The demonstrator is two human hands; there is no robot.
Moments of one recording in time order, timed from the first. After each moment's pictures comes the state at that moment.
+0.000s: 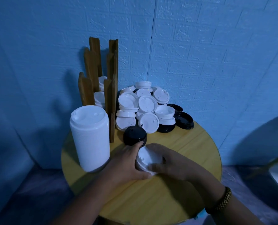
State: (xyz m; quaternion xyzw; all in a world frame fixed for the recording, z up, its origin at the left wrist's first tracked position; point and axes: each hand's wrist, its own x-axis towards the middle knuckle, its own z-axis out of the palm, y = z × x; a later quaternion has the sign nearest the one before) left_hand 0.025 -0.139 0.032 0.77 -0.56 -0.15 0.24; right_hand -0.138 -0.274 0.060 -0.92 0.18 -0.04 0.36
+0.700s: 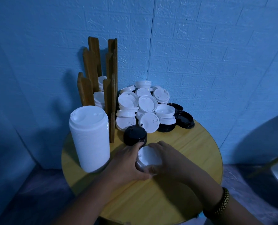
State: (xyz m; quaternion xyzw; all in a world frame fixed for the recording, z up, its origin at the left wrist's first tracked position) left_hand 0.026 -0.141 0.027 0.77 -0.56 -0.14 0.26; right_hand -0.128 -0.266 0.064 -0.95 0.23 -0.04 0.20
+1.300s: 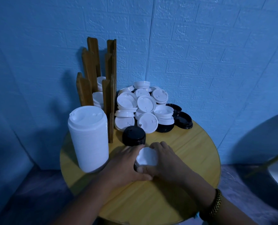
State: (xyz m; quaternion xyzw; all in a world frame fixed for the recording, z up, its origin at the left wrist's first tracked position) left_hand 0.026 -0.139 0.028 0.76 -0.59 -0.13 0.23; right_hand -0.128 -0.255 0.057 -0.93 0.28 -0.08 0.24
